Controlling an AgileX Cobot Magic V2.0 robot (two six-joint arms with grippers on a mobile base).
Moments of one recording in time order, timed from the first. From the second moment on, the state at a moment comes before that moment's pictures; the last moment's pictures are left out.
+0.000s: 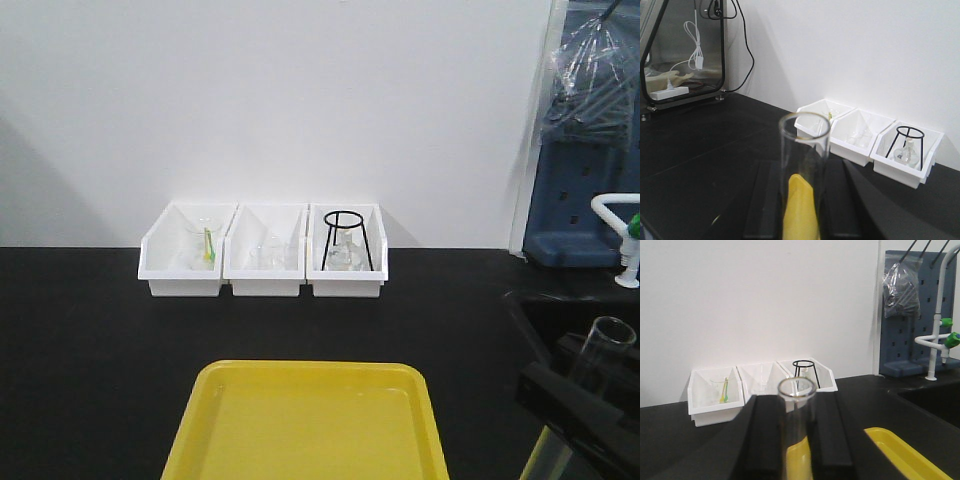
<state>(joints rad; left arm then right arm) -0.28 0.44 -0.38 0.24 -0.09 -0.33 0.62 0.66 -0.65 0.29 0.10 -0.36</state>
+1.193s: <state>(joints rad) -0.28 0.44 -0.38 0.24 -0.09 -0.33 0.62 0.66 -0.65 0.29 0.10 -0.36</state>
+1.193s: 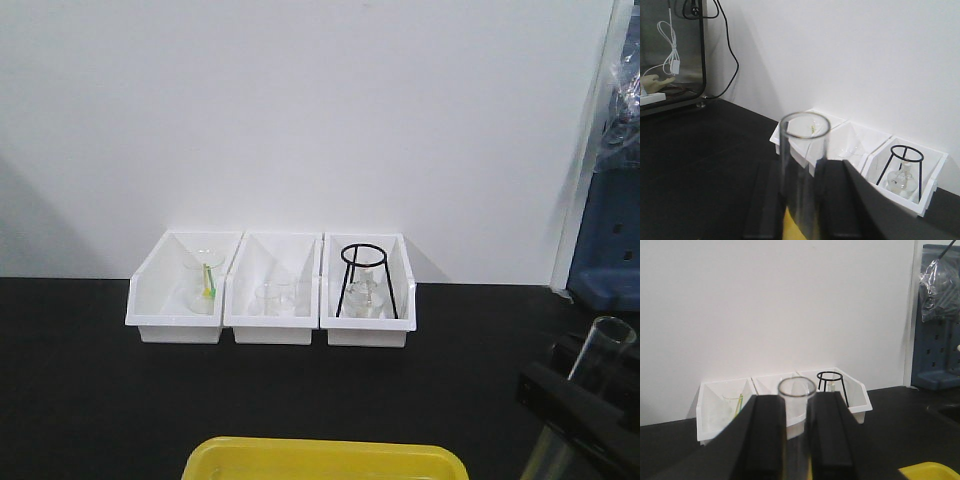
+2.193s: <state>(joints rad) -0.28 0.56 -0.38 0.24 -0.05 -0.33 0.58 0.73 -0.65 0.34 0.14 -0.25</state>
